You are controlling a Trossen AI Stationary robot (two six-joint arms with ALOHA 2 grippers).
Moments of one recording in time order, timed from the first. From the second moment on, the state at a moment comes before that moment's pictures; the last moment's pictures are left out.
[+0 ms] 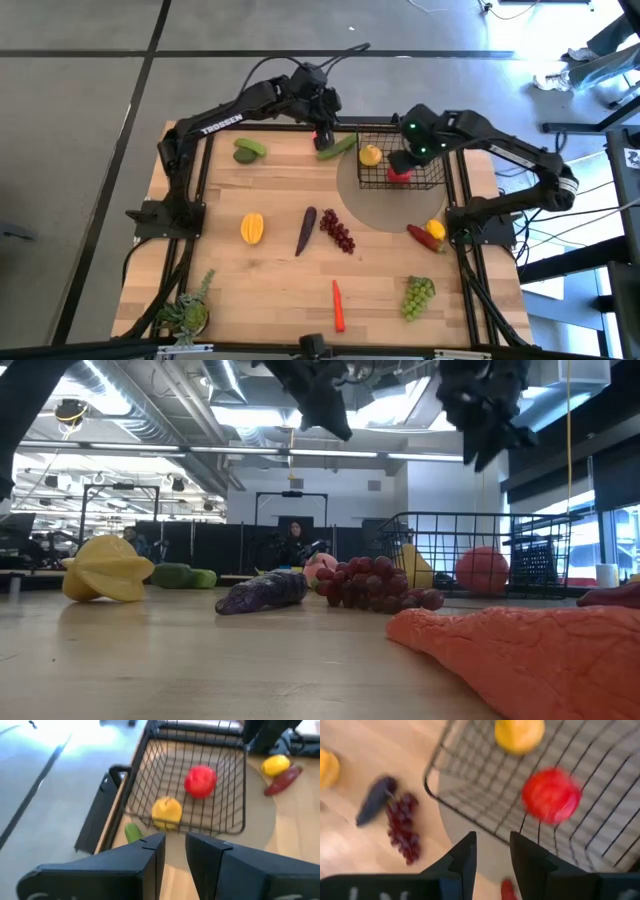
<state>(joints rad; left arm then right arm) 0.47 1.87 1.99 -0.75 0.10 0.18 -0.52 1.27 1.26 -1.20 -0.13 0.60</state>
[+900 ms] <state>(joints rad) 0.47 1.85 1.99 -0.75 0.09 0.16 -0.71 1.44 0.95 -0.87 -0.20 0.54</state>
